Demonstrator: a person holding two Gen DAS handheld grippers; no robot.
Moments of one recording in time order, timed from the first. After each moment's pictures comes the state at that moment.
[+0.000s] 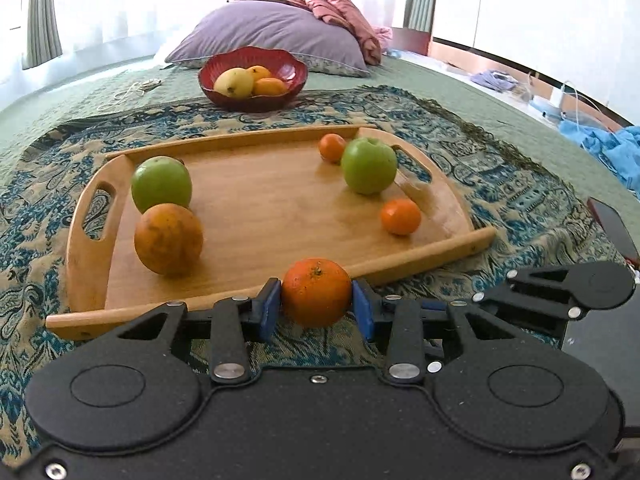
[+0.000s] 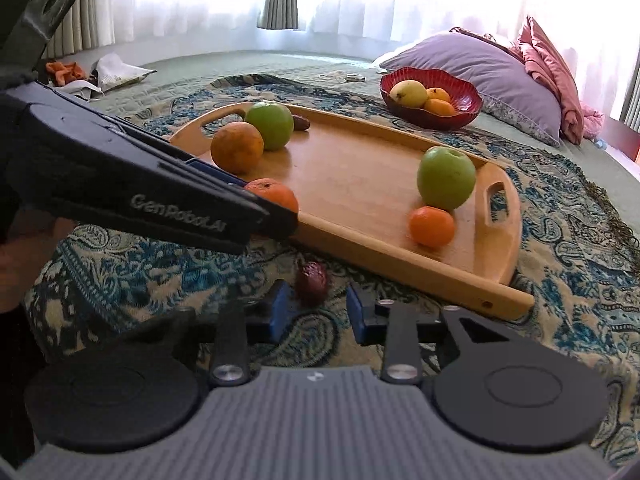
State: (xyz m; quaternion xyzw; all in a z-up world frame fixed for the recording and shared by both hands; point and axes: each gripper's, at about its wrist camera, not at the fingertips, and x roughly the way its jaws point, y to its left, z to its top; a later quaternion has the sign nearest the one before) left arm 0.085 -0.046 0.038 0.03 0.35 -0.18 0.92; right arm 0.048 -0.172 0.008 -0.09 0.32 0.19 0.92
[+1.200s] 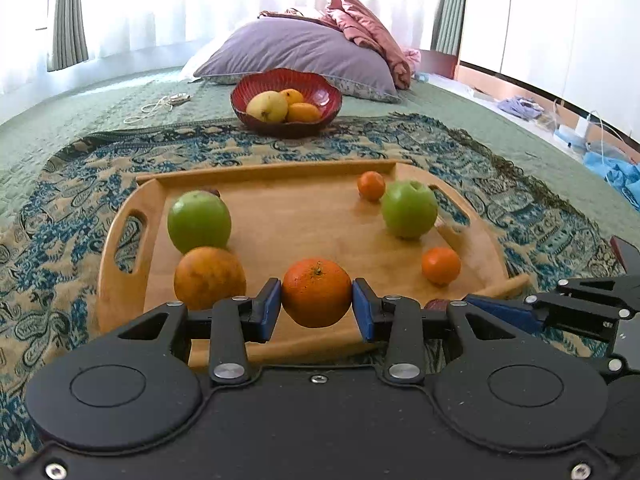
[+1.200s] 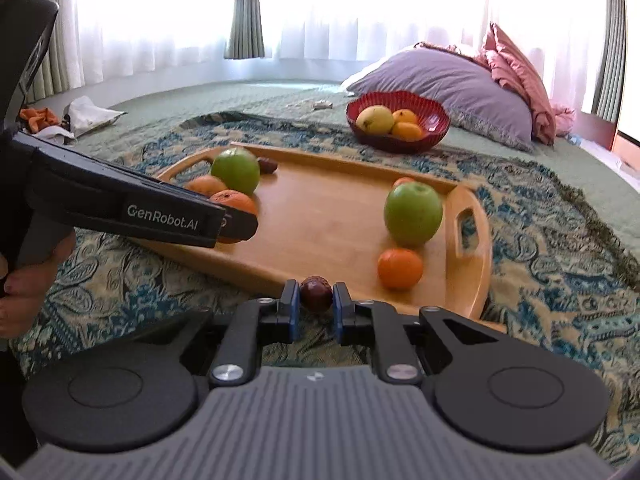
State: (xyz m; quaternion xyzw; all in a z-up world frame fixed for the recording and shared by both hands) left arm 0.111 -0.031 0.054 0.01 0.32 -0.14 0.93; right arm 0.060 -0.181 0.031 -0.05 0.29 0.15 0.95
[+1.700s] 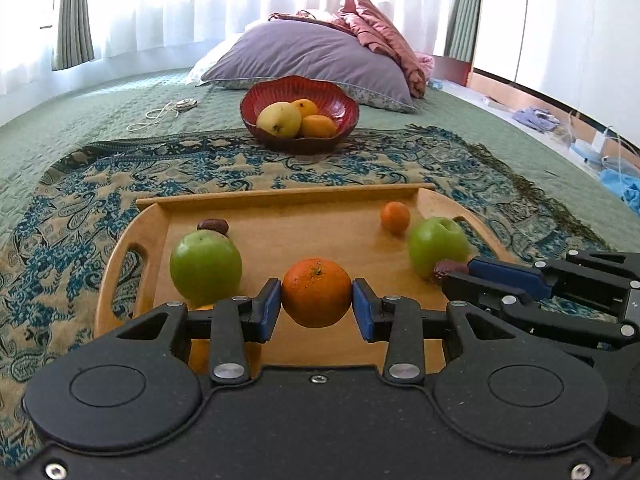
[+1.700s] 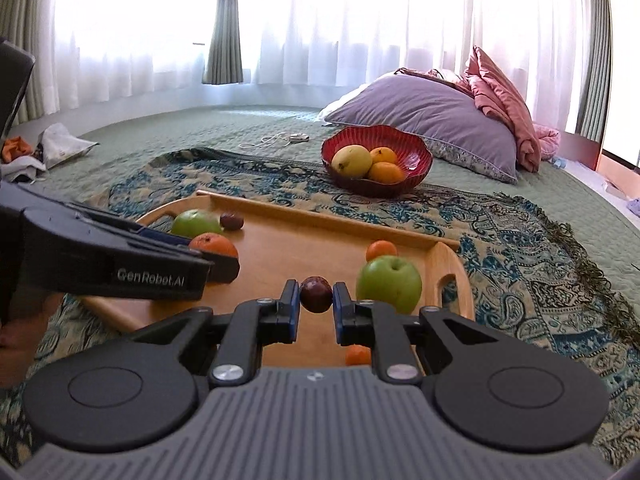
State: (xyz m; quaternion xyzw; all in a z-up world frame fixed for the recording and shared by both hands) left arm 0.162 -0.032 0.059 0.01 0.32 -0.13 0.94; right arm 0.116 -0.178 0.053 -0.05 0.25 0.12 0.96
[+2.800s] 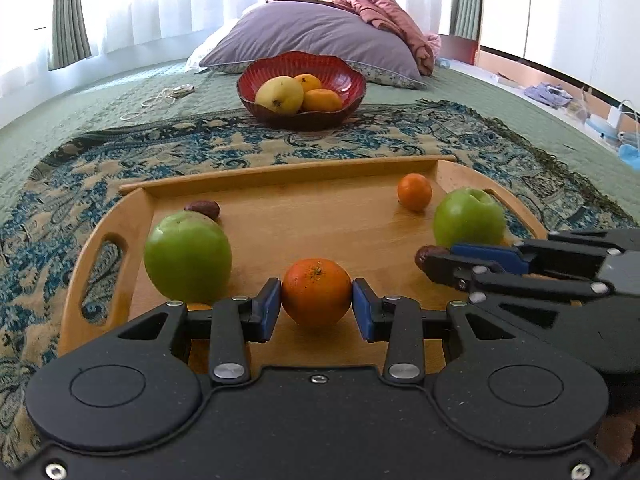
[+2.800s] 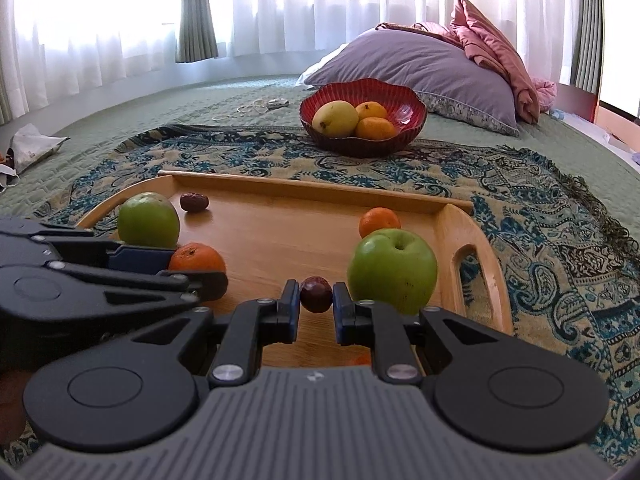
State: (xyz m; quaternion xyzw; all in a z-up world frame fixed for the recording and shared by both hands) left arm 0.187 -0.047 0.020 0.03 0.34 -0.12 0.93; right arm 0.171 -0.179 0.016 -0.01 0.31 0.10 0.95
